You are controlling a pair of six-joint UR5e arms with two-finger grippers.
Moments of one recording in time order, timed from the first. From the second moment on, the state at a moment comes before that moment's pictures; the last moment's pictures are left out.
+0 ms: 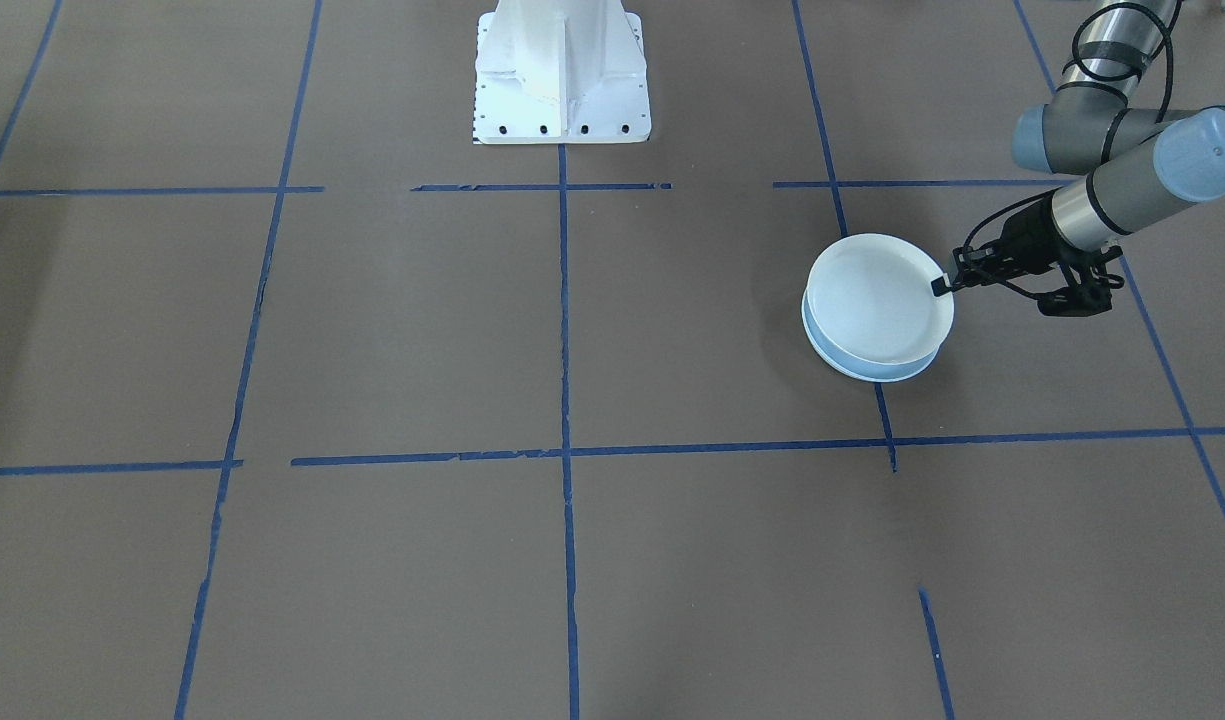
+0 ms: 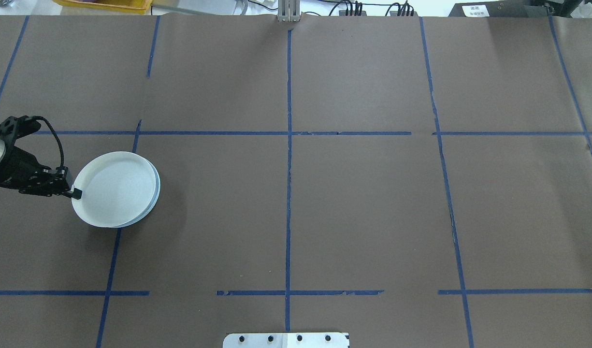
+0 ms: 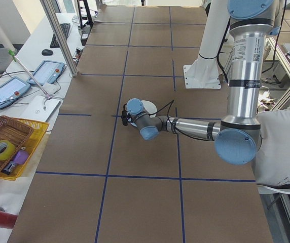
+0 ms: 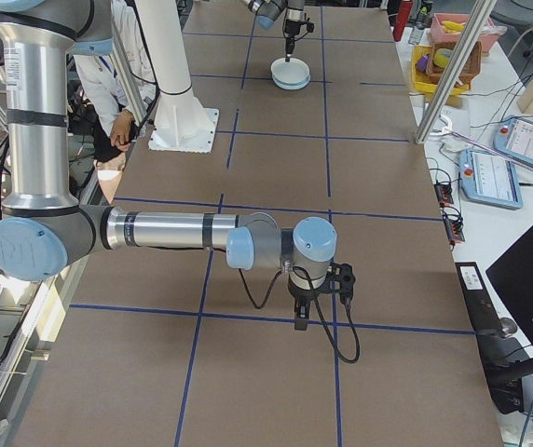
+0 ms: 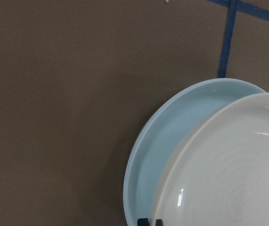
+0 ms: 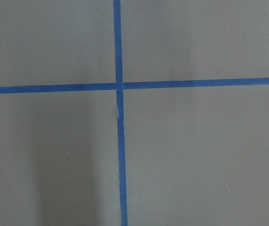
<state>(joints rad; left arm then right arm) -0.93 -1.59 -1.55 -2.44 -2.47 -1.17 1.54 -1.61 1.62 -1.56 2.30 0.09</state>
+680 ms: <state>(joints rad) -1.04 -1.57 -1.56 -2.44 -2.47 -1.13 1.54 -1.61 1.62 -1.55 2.30 0.09</state>
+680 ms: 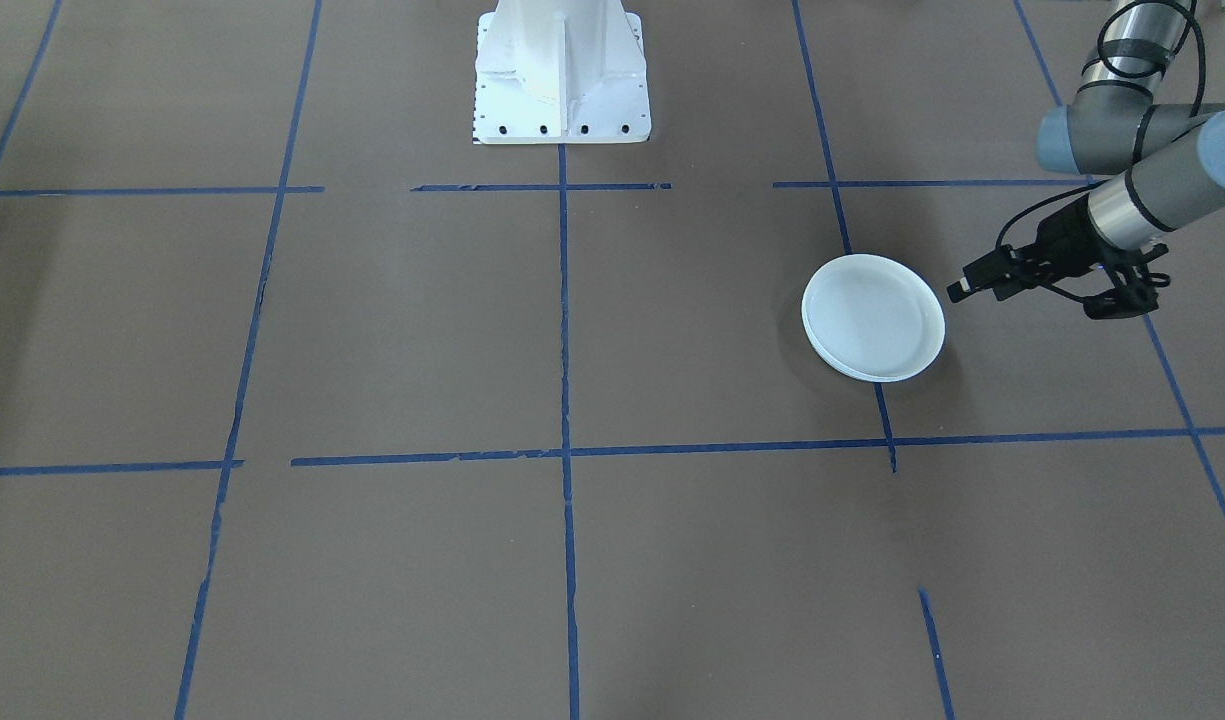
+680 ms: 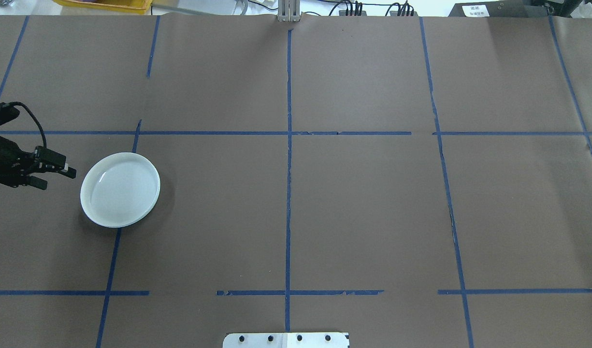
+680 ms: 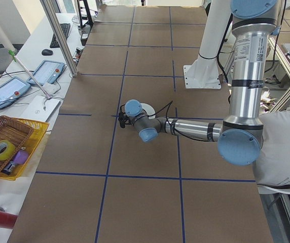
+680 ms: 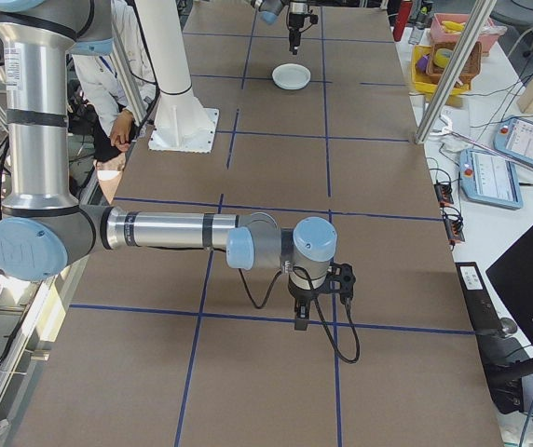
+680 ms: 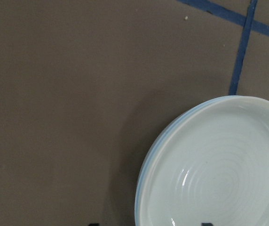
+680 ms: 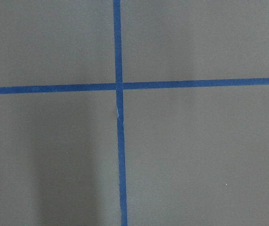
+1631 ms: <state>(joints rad) -1.51 -1.52 -1.74 -1.60 -2.21 -0.06 1.54 -1.61 1.62 -1.56 2.30 0.09</state>
